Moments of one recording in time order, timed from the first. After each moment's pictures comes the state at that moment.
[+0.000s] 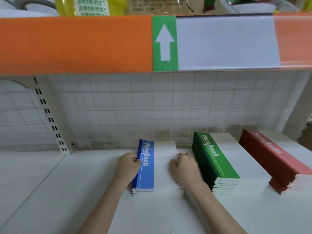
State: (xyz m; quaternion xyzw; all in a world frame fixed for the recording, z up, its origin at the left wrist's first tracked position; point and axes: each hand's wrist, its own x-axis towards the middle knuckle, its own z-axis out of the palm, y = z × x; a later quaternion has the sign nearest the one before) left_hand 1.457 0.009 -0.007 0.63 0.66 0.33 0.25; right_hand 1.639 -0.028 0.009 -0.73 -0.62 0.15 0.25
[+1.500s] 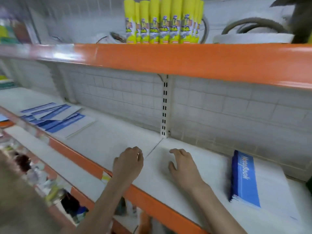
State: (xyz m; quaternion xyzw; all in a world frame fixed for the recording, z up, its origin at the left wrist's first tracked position) left_hand 1.218 -0.122 0.028 0.49 0.83 0.26 0.02; right_hand 1.390 -0.056 0.024 -0.43 -0.86 0.16 0.23
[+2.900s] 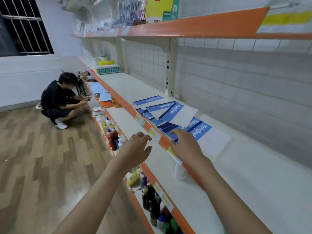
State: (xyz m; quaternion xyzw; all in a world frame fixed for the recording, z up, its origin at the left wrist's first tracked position) left_hand 0.688 -0.245 0.020 0.46 0.88 0.14 -0.01; right_hand 0.801 -0.098 0.025 -0.24 -0.93 0.20 0.18
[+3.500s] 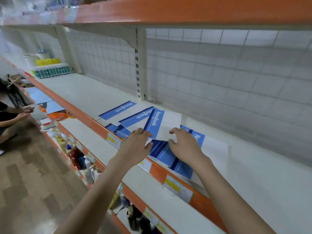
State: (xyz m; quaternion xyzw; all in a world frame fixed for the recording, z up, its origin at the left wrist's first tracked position) left_hand 0.571 -0.116 0.013 0.58 0.79 0.19 0.02; right_hand 0.721 -0.017 0.022 -0.39 -0.89 0.19 0.16
